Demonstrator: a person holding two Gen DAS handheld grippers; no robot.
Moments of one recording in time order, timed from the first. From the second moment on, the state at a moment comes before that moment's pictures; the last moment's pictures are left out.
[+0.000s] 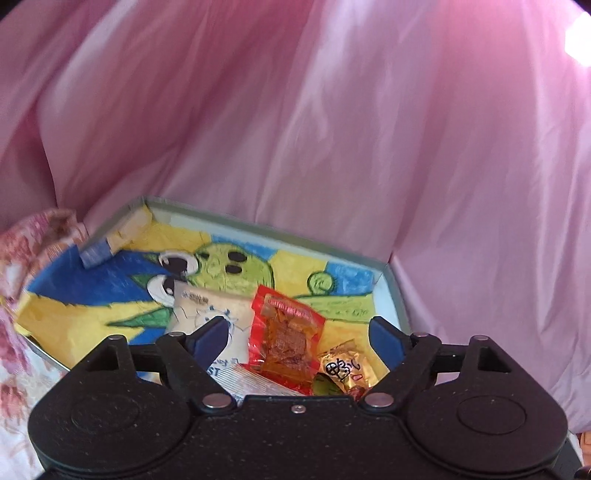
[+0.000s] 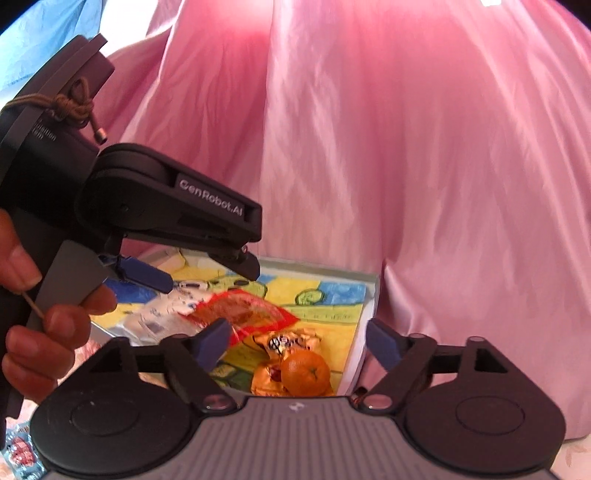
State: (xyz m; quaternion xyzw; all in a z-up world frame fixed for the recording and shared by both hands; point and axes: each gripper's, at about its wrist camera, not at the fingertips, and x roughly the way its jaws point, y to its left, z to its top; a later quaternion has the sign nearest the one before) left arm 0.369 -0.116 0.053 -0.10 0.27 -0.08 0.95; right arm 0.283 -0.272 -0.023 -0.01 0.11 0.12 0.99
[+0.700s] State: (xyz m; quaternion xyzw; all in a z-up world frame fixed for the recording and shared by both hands) left arm 0.203 -0.037 0.070 -0.08 0.20 -0.03 0.98; right arm 0.176 -0.270 0.010 -0.02 0.06 0.09 0.99
